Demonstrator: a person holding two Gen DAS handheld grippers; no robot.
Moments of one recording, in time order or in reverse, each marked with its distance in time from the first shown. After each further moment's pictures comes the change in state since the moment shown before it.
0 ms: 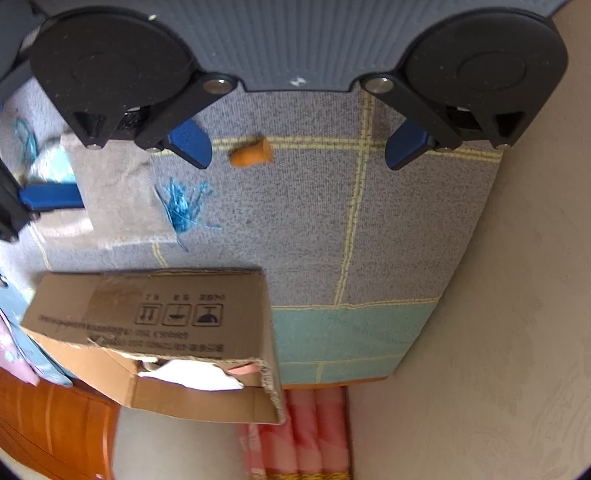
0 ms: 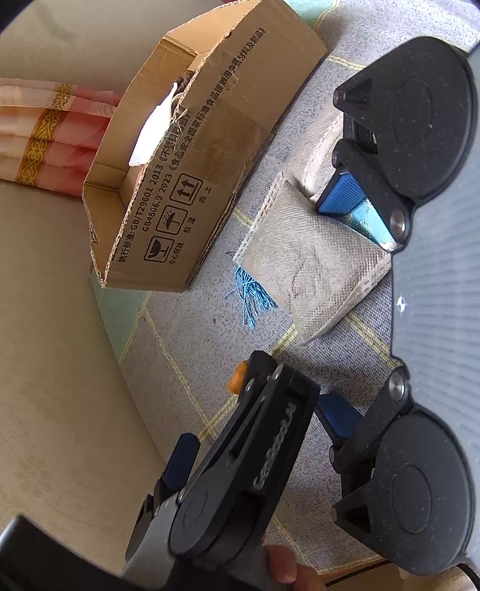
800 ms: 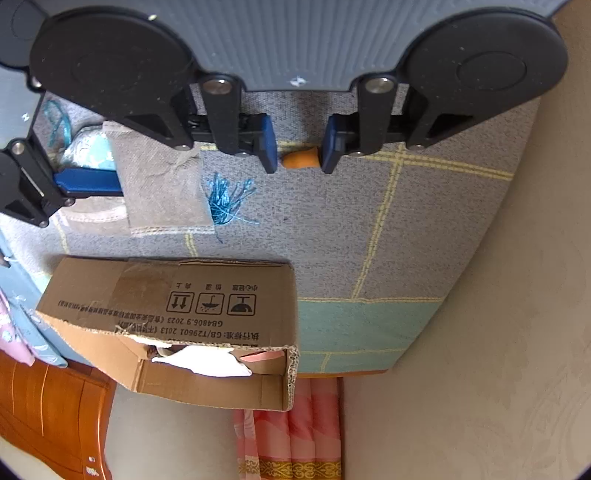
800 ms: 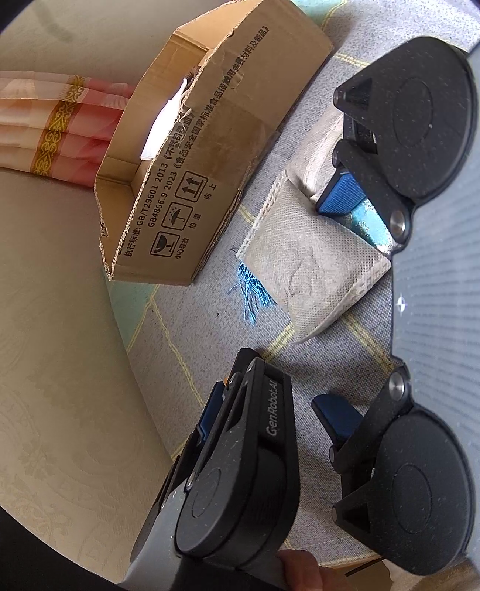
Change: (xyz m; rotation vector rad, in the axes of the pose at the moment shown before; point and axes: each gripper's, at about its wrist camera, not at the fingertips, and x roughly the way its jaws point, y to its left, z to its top) left arm -0.015 -0.025 -0.004 -0.055 -0.031 -0.008; right arm -0.010 -0.001 -0.015 -0.027 -0.044 0.025
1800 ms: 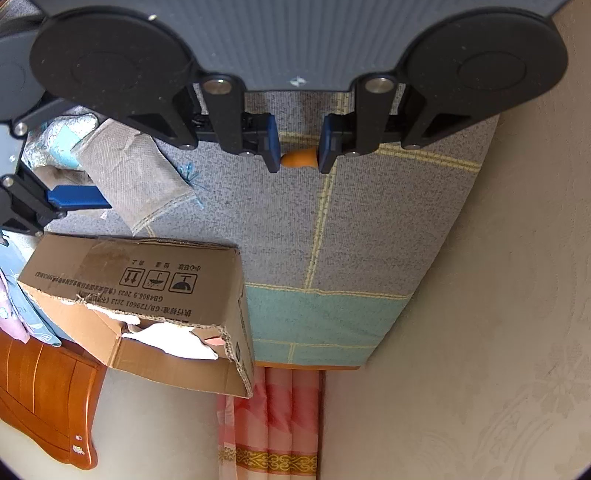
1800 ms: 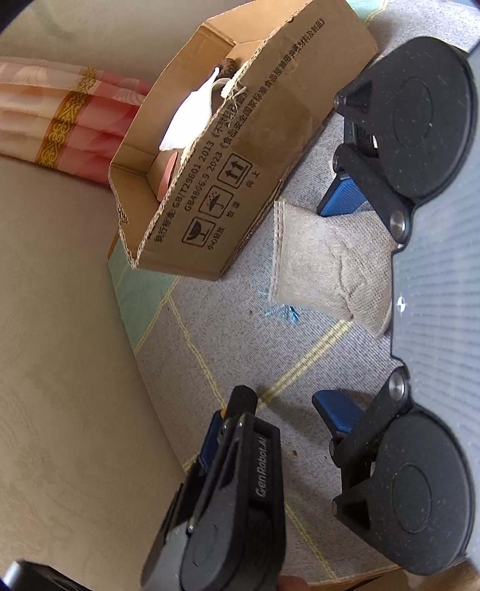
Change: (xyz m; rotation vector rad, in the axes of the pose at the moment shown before) left arm 0.000 0.049 0.003 -0.042 -0.028 -0.014; right arm 0.019 0.002 0.038 -0.018 0.028 -0.052
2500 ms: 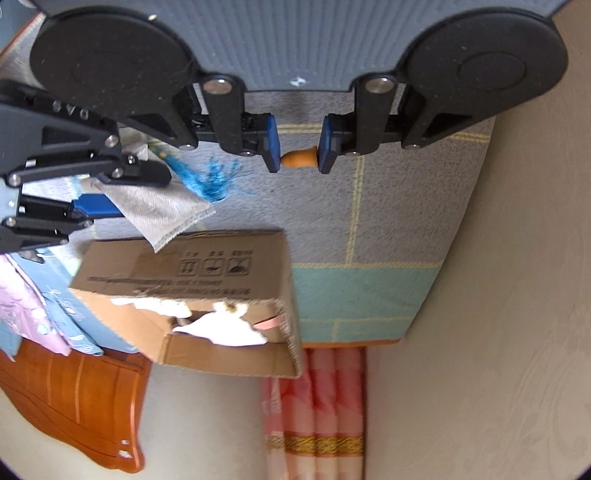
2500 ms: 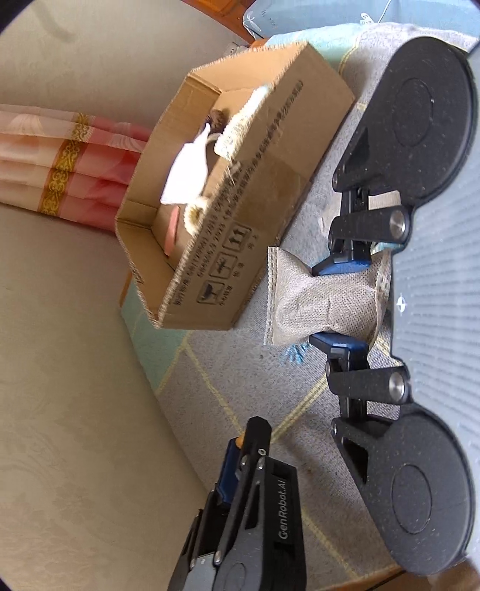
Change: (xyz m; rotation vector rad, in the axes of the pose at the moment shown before) left arm -0.031 -0.015 0.008 0.110 -0.040 -0.101; right arm -0.038 -0.020 0.000 0.077 -0.044 -0.070
